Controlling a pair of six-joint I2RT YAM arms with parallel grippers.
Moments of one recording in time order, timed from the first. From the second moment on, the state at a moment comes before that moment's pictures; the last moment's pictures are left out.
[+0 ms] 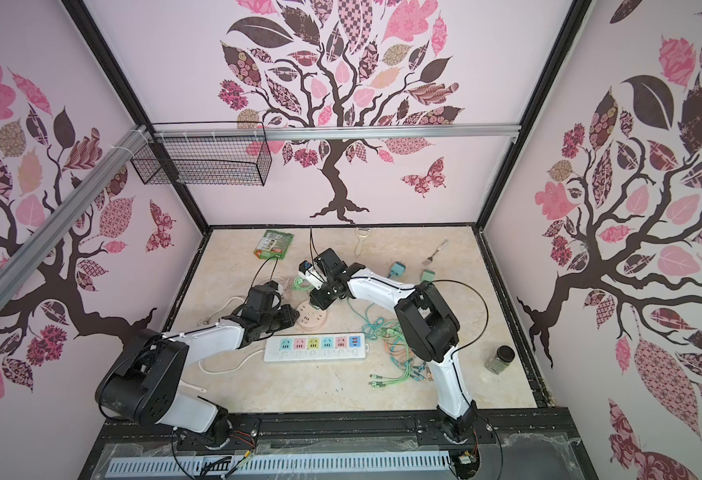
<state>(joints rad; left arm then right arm) -0.37 1.50 0.60 0.07 0.19 -0.60 0.73 2.07 1.58 -0.47 -0.26 -0.11</state>
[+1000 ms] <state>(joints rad) -0.37 1.50 0.58 0.11 0.20 -0.61 0.77 2.09 1.63 -0.53 -0.13 -0.15</state>
